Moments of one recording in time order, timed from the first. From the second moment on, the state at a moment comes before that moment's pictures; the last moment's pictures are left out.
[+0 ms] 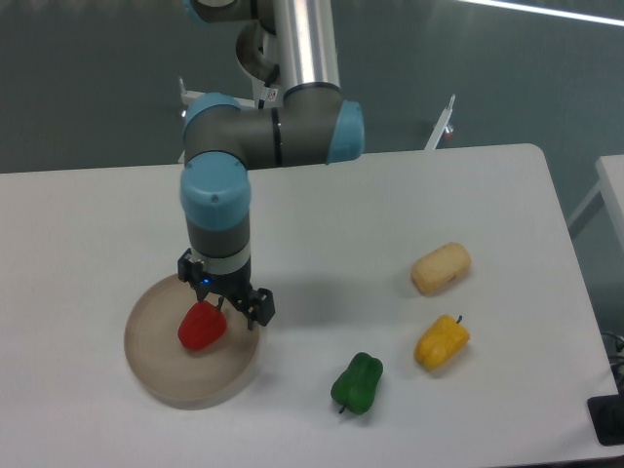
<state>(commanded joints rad) 1.89 -2.09 -1.37 -1.14 1.59 0.65</state>
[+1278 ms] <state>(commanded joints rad) 1.84 -2.16 -1.38 -1.11 1.59 0.64</state>
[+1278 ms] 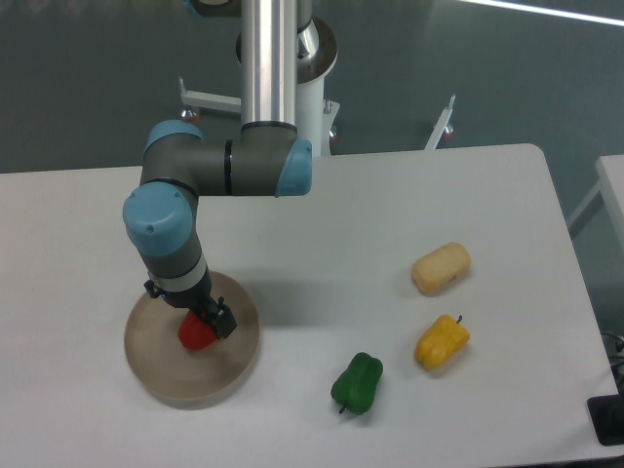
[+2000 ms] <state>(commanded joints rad) 1.84 -2.18 -1.38 -1.11 1.59 0.64</state>
